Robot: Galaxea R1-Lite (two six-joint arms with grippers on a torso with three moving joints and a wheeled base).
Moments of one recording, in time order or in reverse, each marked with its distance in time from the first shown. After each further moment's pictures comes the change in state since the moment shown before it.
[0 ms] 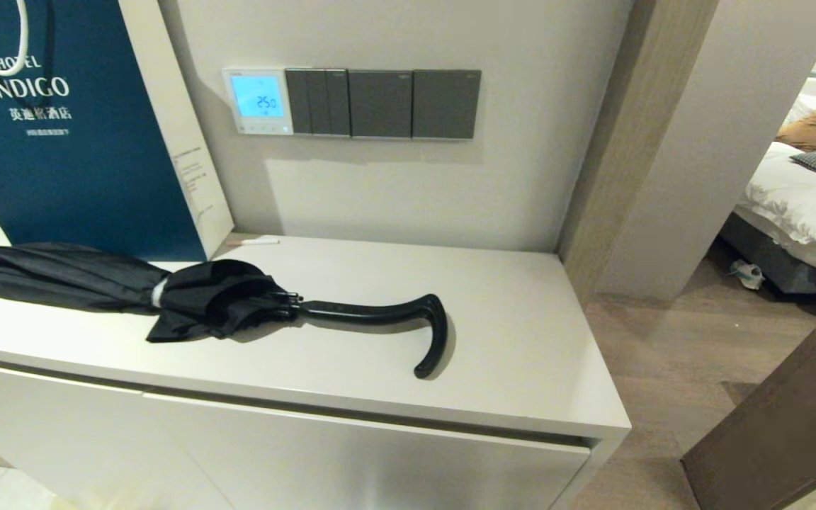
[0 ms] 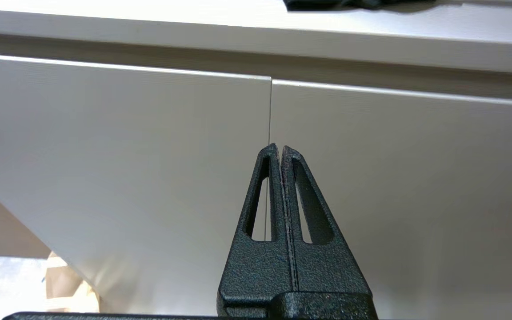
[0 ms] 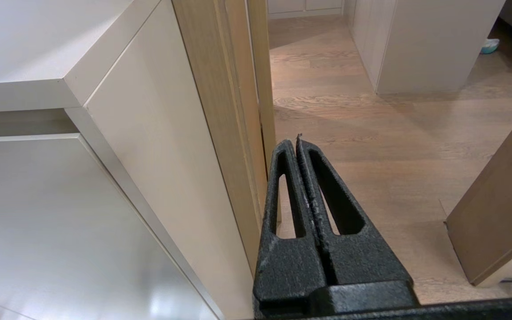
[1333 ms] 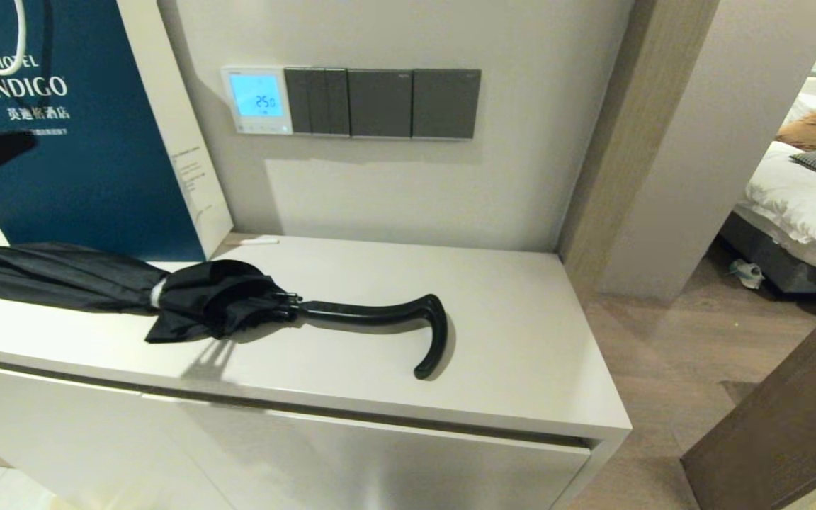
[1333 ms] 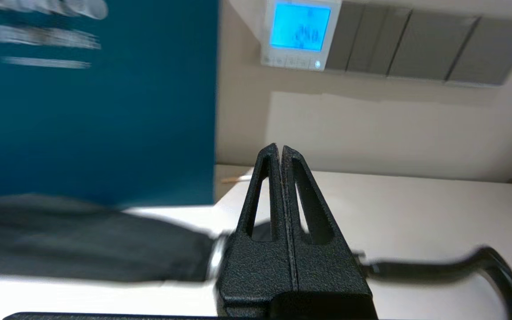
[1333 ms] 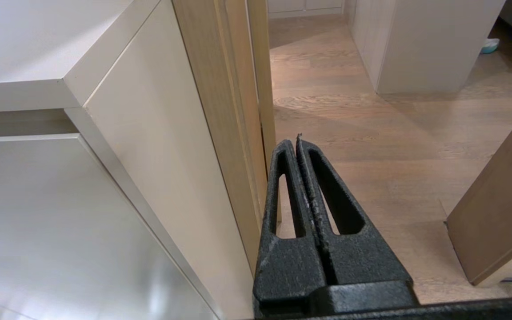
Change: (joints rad) left arm -0.072 1.142 -0.905 -0.301 -0.132 -0.085; right arm 0.000 0.000 0.000 0.000 0.000 0.000
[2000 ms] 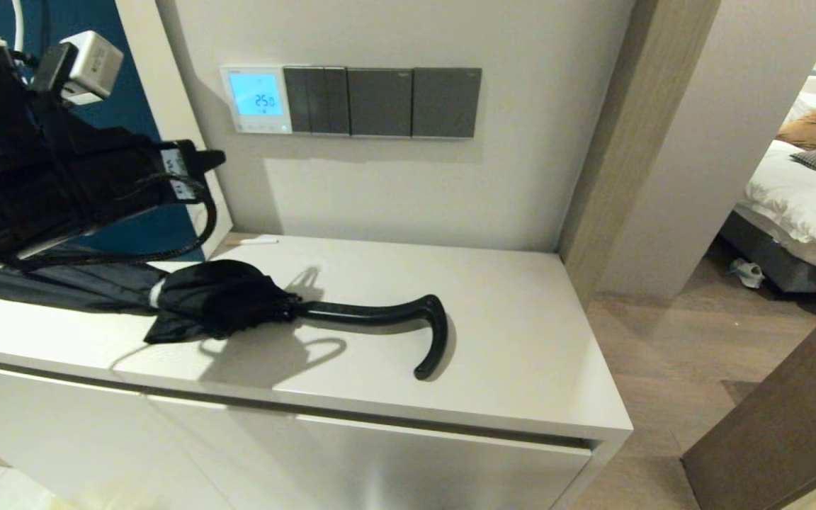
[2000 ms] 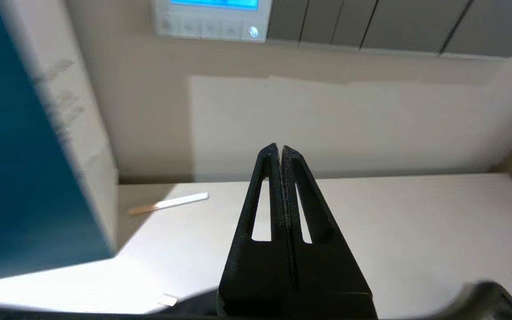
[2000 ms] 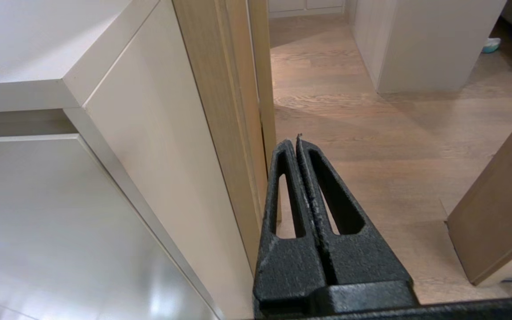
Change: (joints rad) left arm -0.210 0.391 -0.155 -0.149 0.061 -0.029; right arm 0.000 0.000 0.000 0.000 0.000 0.000
